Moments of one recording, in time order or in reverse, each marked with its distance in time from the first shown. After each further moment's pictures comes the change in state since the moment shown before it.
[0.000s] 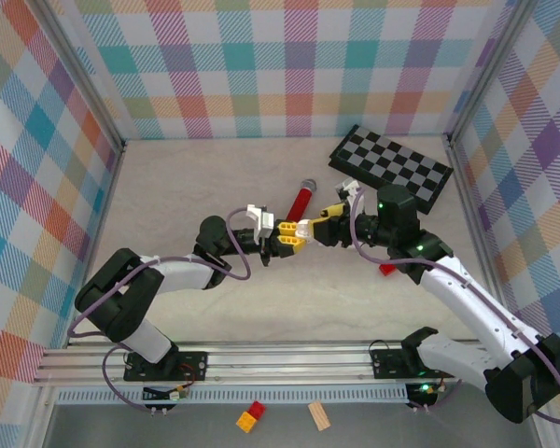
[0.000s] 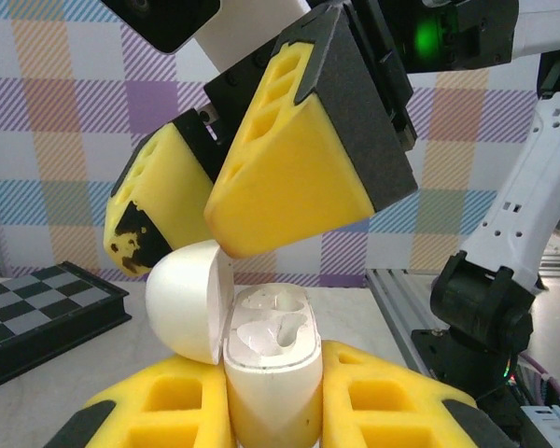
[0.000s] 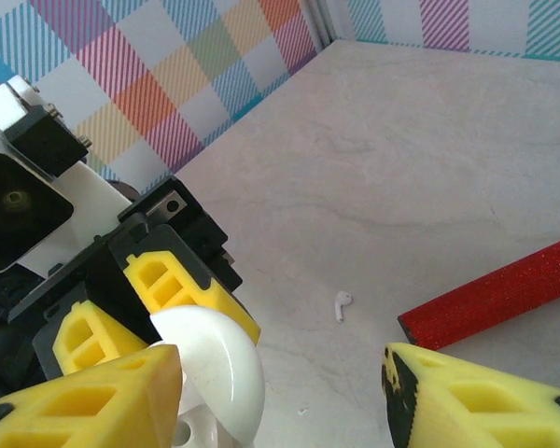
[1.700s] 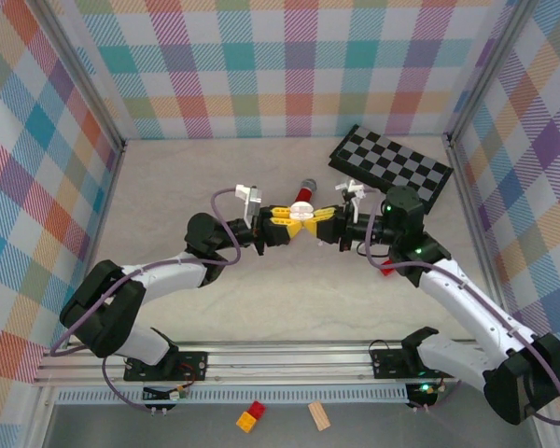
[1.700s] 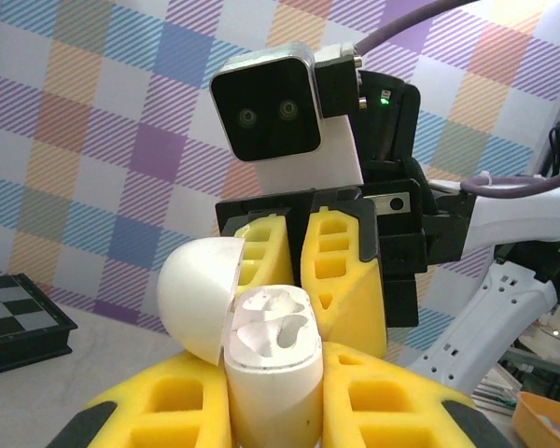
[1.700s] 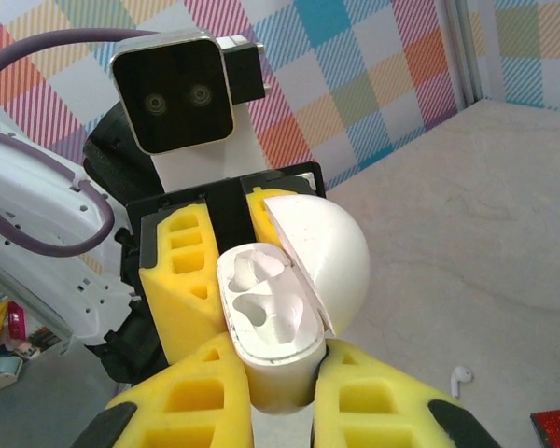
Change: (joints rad) left arm 0.005 -0.111 0.055 0.002 -0.072 -0.433; right arm -0.019 -0.012 -0.082 0.306 -0.311 0.096
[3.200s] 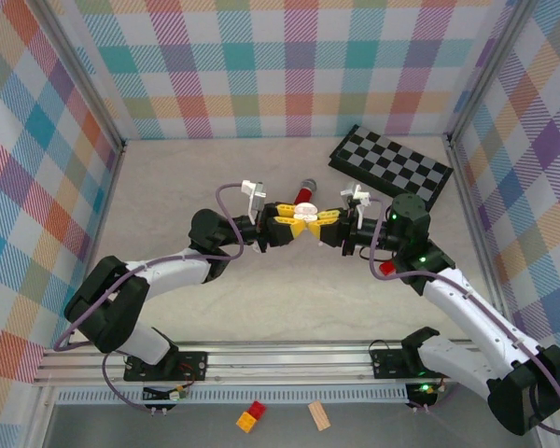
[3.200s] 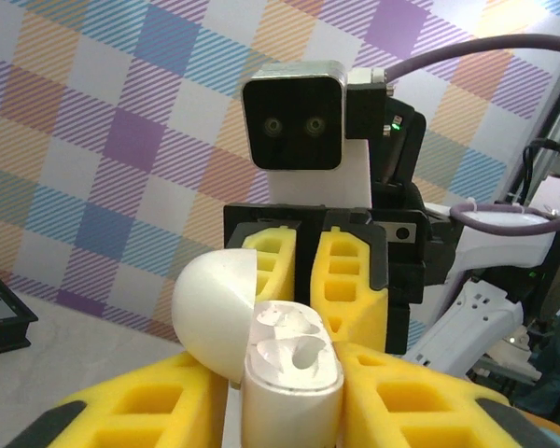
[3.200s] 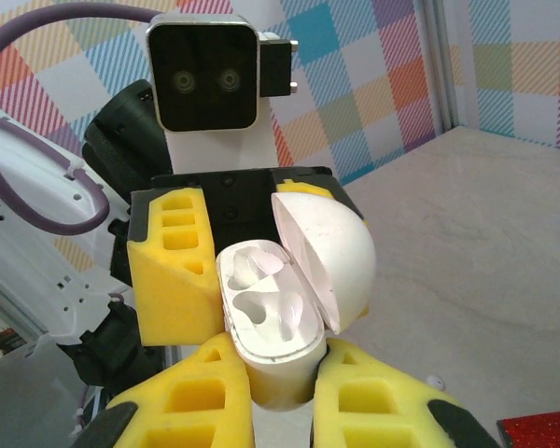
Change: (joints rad) left arm -0.006 0.034 0.043 0.001 0.024 -0.082; right arm 0.001 -0.061 -0.048 0.020 0.046 -0.047
